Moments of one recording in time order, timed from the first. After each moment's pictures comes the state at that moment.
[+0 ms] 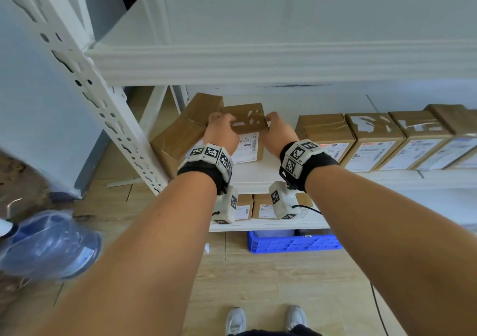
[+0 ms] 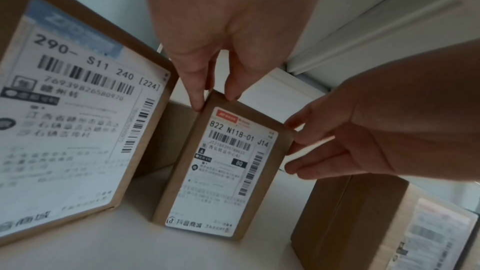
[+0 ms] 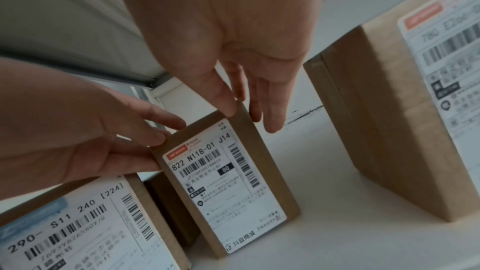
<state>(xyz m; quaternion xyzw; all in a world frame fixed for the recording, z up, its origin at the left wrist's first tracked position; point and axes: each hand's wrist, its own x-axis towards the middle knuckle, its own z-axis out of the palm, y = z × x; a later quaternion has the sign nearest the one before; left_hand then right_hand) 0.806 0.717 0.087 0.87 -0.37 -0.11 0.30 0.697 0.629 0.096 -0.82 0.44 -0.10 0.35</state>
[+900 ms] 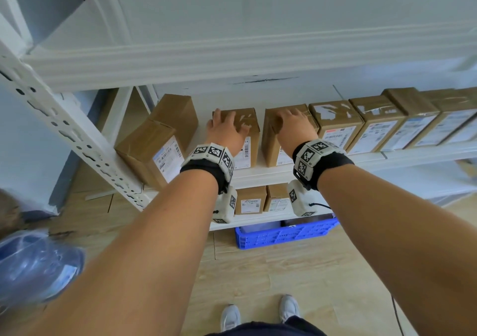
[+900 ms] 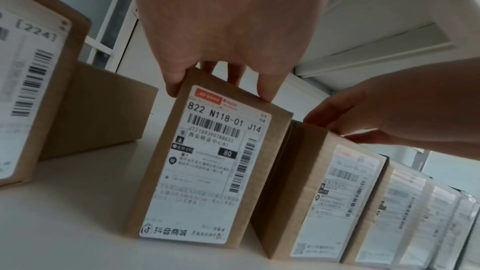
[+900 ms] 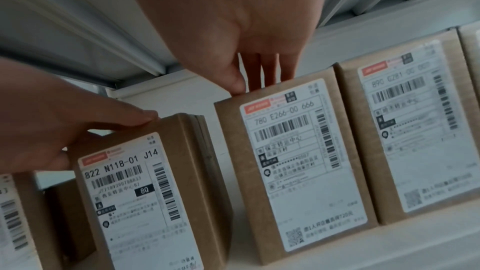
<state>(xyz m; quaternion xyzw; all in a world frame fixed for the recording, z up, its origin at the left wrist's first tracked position) 0.748 0.677 0.086 0.86 -0.43 -0.17 0.21 0.610 0.586 0.095 -0.85 0.48 -0.11 0.18</state>
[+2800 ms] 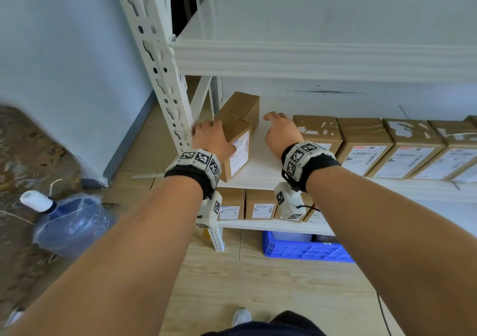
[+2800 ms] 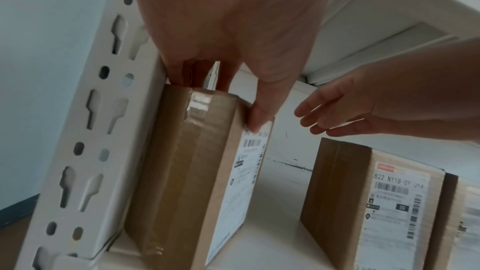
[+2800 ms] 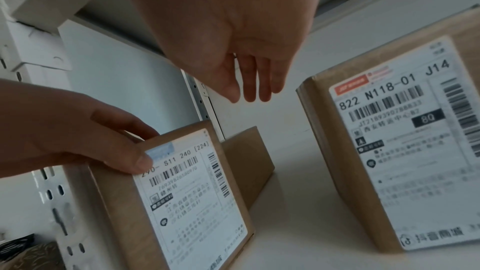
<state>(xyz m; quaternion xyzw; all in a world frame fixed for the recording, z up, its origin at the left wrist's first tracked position) 0.859 0.813 0.085 0.93 -0.36 -0.04 0.10 0.739 0.695 0.106 -0.90 0.36 -0.10 0.23</state>
